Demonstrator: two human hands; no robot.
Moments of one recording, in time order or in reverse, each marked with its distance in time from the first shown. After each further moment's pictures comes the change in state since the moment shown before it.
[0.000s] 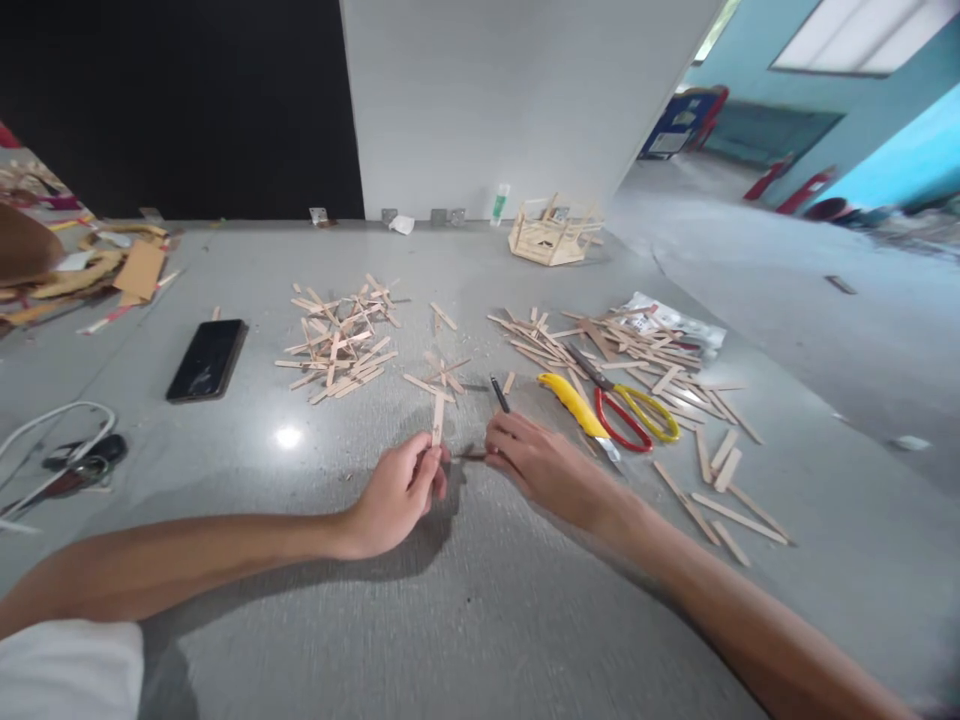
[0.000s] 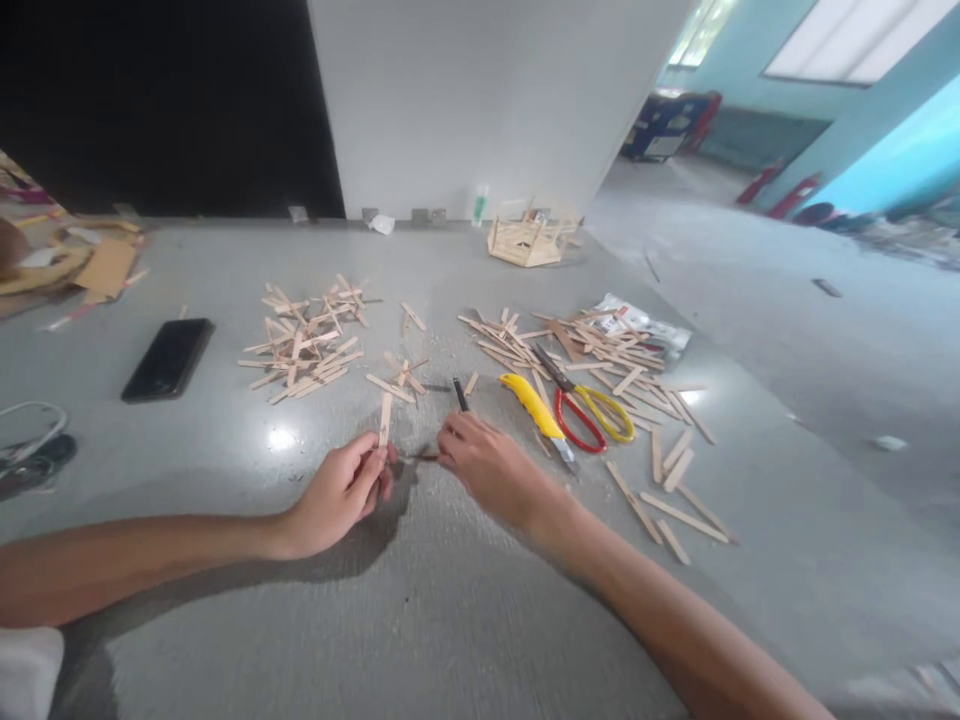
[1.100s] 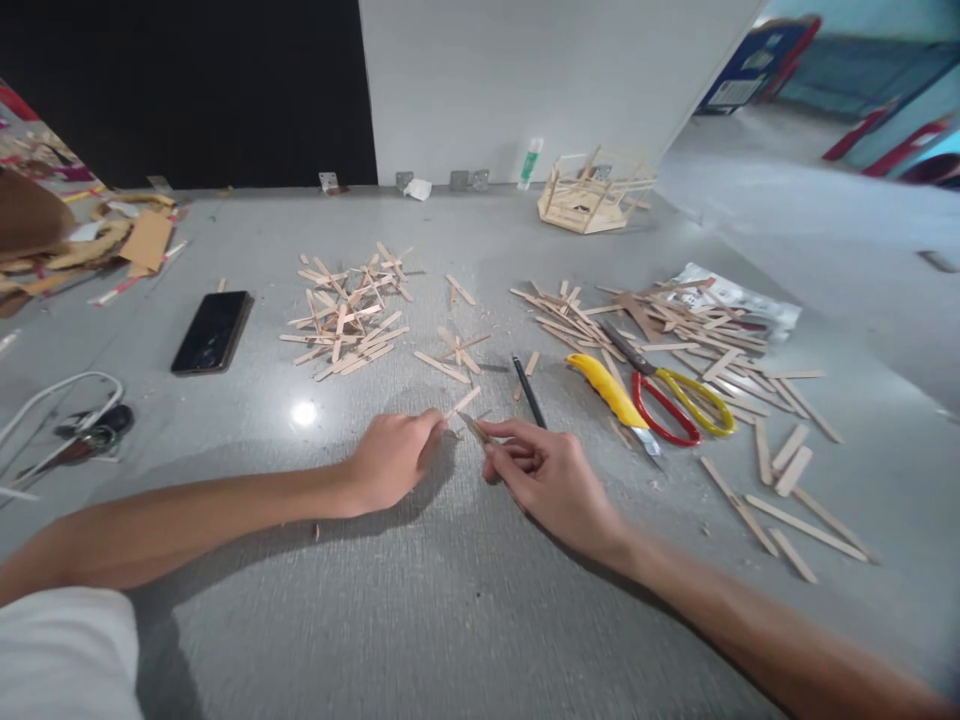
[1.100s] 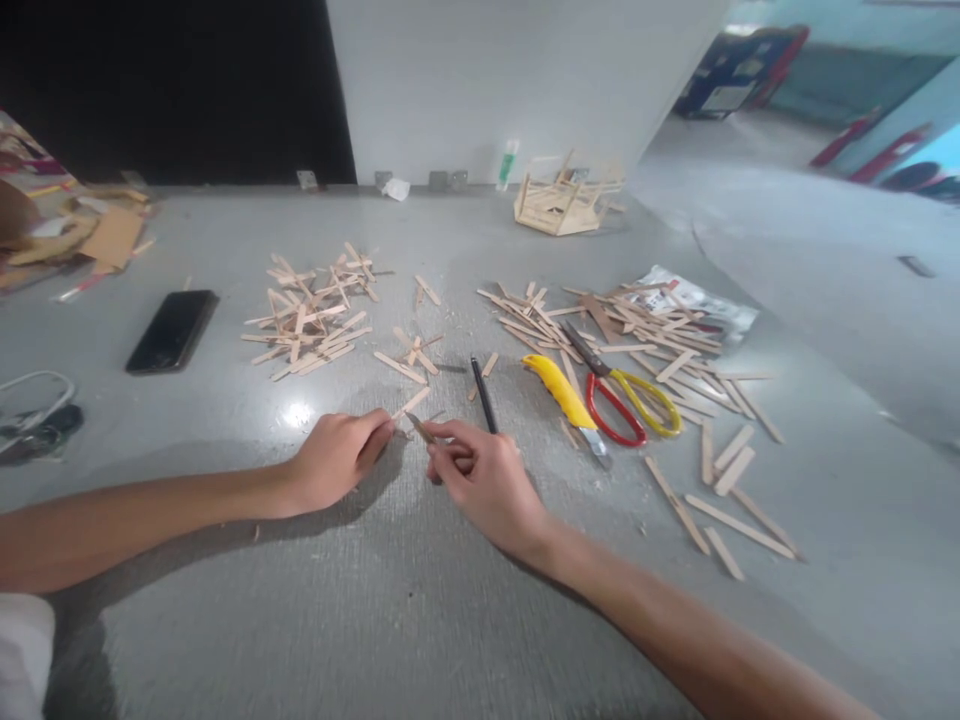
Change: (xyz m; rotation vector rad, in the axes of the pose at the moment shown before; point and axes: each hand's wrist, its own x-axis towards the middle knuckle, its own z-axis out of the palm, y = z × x) left_hand 0.024 -0.021 -0.022 0.873 0.062 0.256; right_hand -0.008 -0.031 0.041 0.856 0.164 0.494
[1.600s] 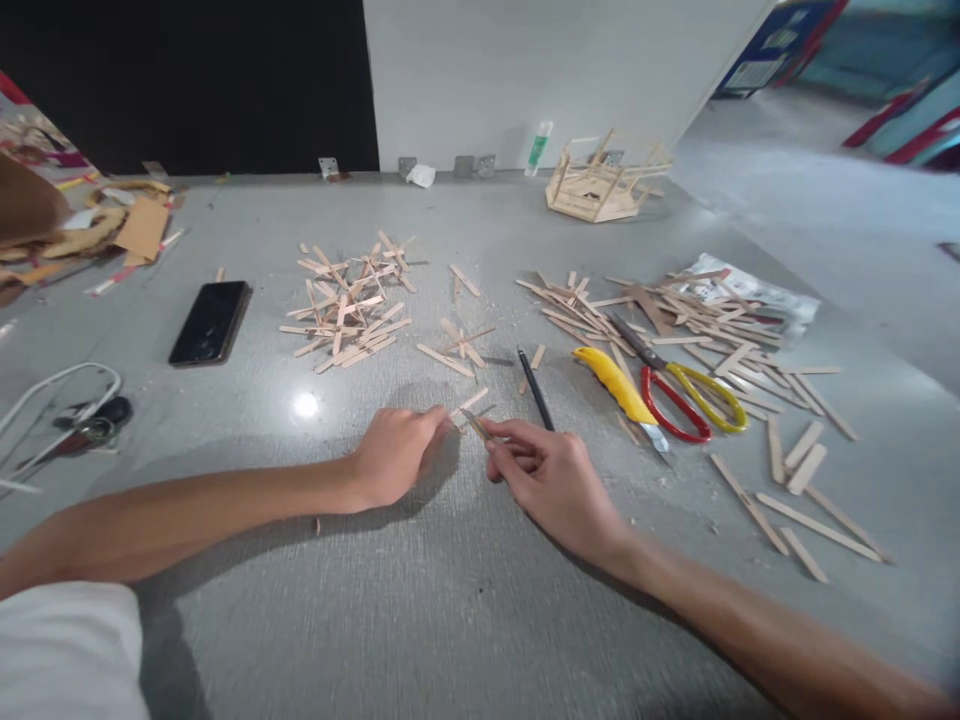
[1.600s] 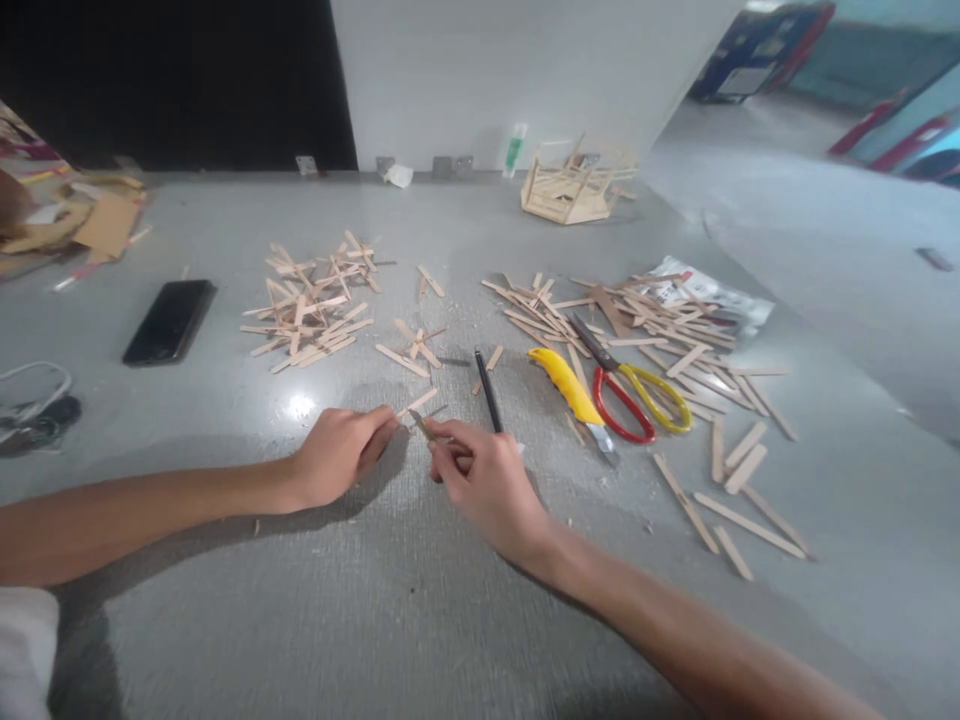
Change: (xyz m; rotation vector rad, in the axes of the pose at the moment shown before) left_hand -0.003 -0.004 0.005 -0.047 -0.021 0.077; right_hand -0.003 0.000 0.004 -0.060 0.032 -0.022
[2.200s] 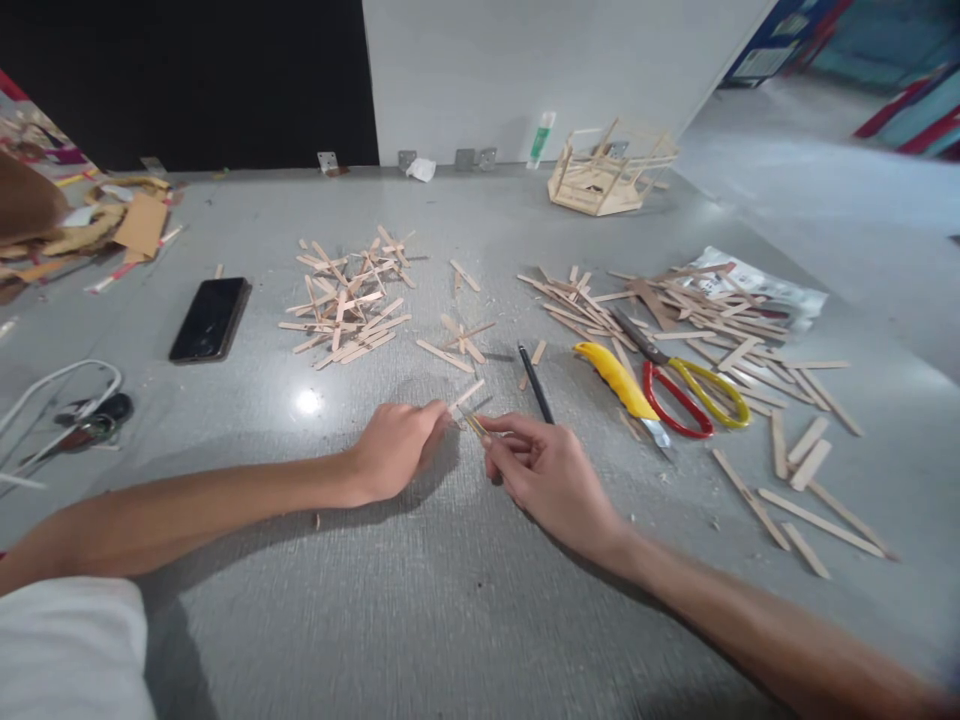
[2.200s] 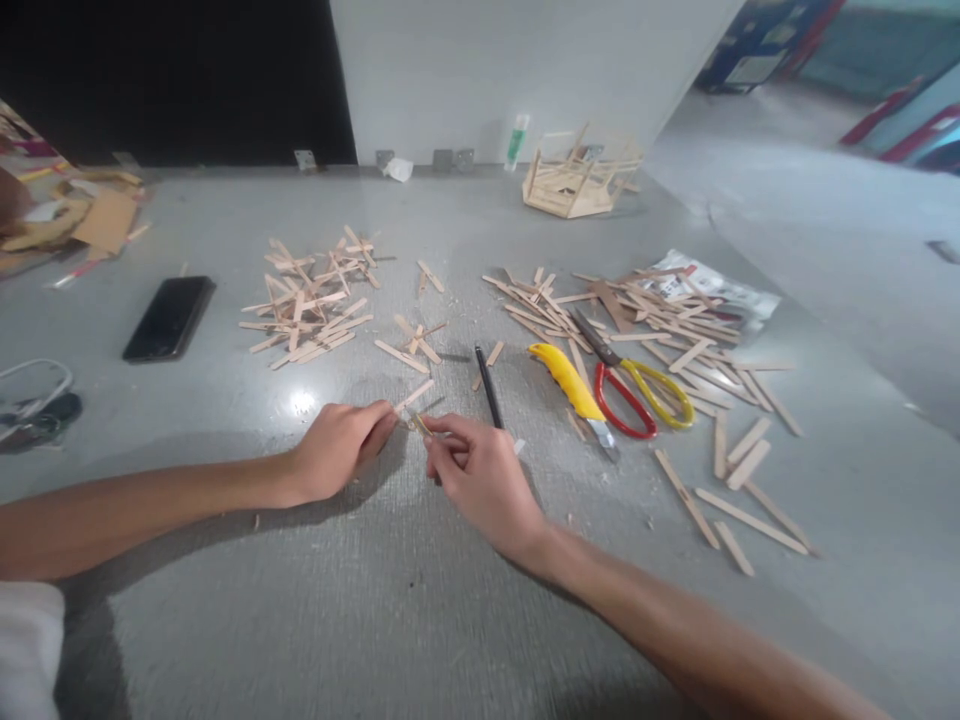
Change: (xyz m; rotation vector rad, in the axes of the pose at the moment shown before) left_hand 0.003 0.003 -0.002 0.043 0.033 -0.032; right_hand 0.002 -0.009 0.004 0.156 -0.029 0.147
